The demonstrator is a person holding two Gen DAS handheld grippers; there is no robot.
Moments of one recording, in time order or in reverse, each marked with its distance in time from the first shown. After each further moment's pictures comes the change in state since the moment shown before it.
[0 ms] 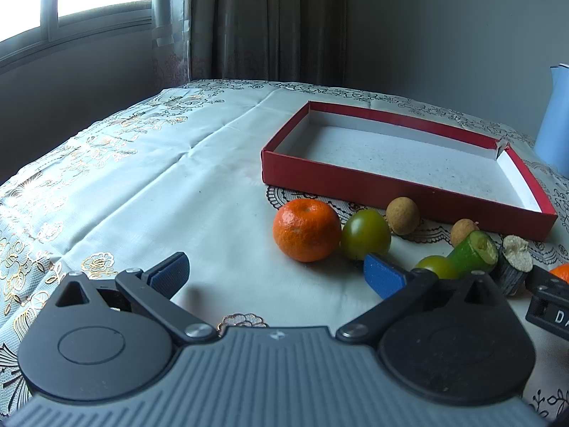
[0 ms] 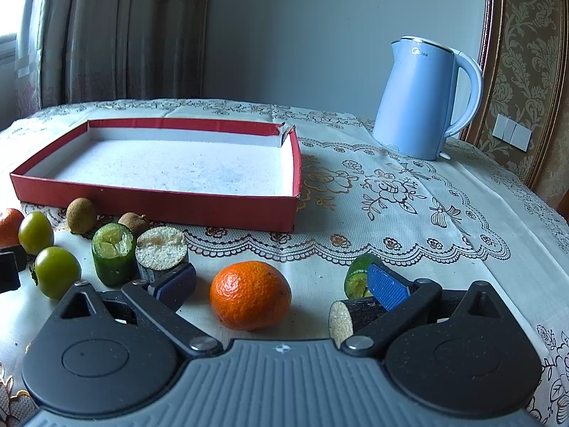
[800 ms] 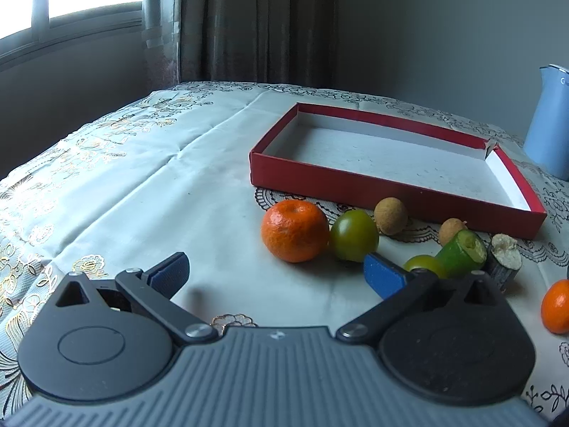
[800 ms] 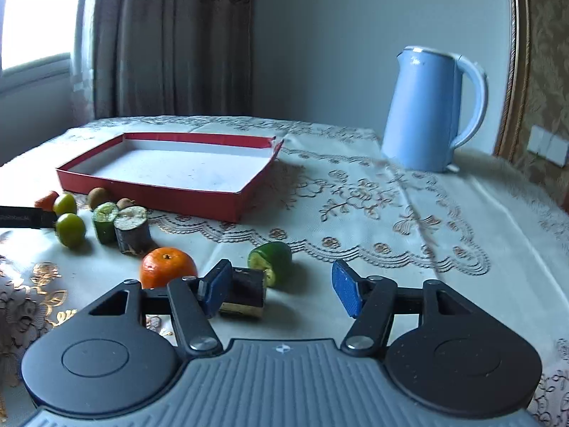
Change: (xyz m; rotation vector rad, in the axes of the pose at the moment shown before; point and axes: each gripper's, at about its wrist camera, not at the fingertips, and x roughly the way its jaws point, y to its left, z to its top) left arm -0.003 0.000 0.000 0.008 -0.001 -0.042; right arm -0.032 -0.118 -0.015 -0.051 -0.051 0.270
